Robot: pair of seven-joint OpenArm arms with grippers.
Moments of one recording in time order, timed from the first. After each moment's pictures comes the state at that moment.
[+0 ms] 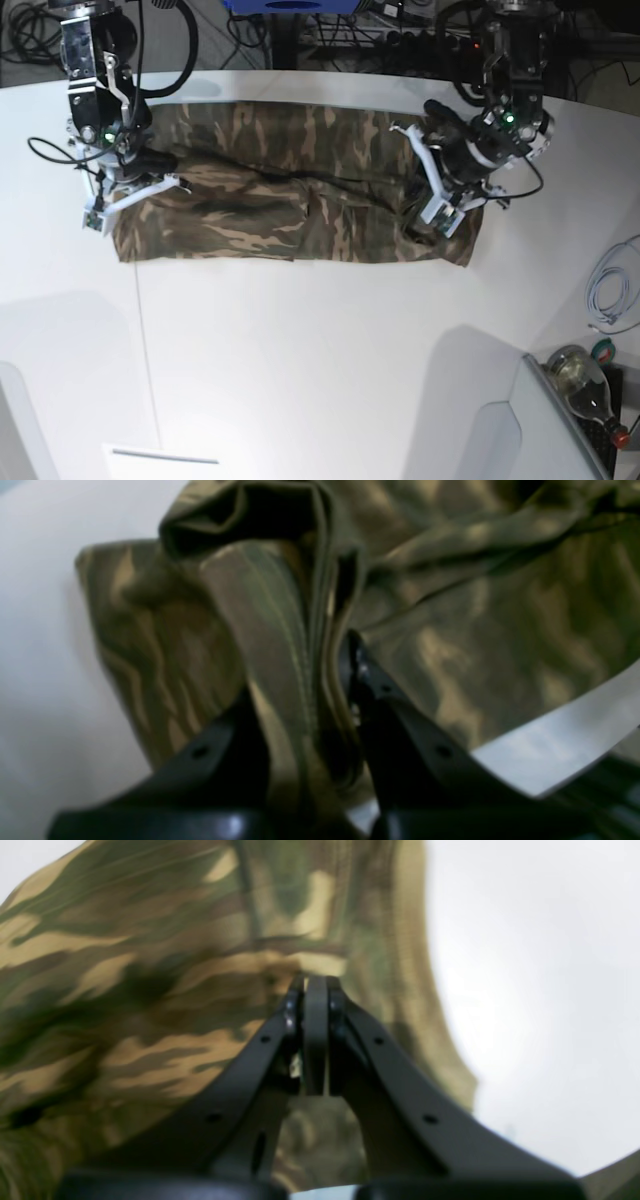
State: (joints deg) left arm 14.3 -7.6 -6.8 95.6 1.0 -35.3 35.0; right arm -14.3 6.2 -2.8 91.6 16.8 -21.4 -40.9
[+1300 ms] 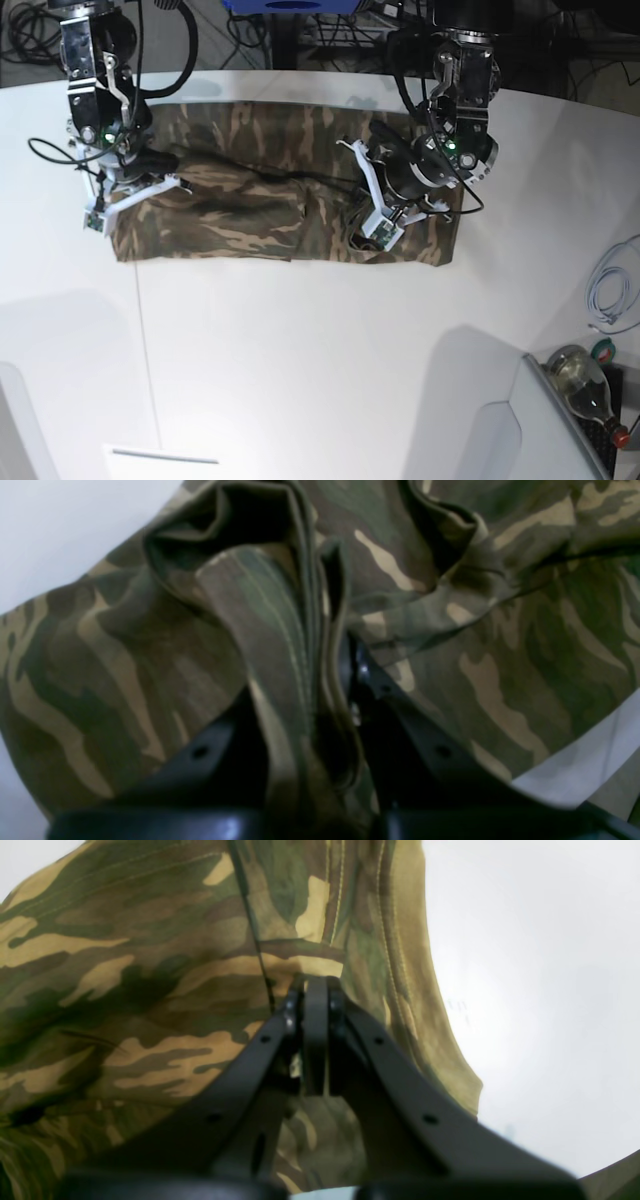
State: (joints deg) left arm 8.1 -2.1 -1.0 85.3 4.2 -34.7 34.7; right arm -14.2 6.2 -2.8 91.6 16.8 -21.4 -40.9
